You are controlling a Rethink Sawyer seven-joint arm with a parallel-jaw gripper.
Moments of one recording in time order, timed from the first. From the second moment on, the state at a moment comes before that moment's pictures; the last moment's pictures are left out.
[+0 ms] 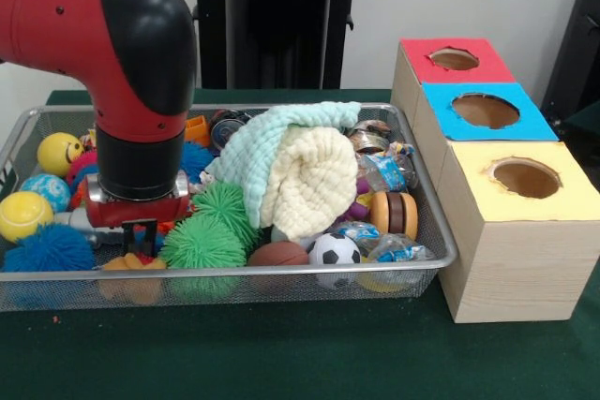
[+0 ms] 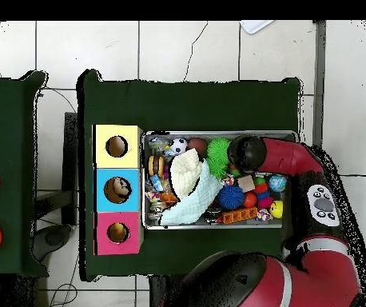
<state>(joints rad) -0.49 -0.30 0.08 1.20 -0.38 0.62 1.27</state>
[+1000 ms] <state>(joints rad) -0.42 -0.33 0.06 1.17 -0.33 1.10 1.27</state>
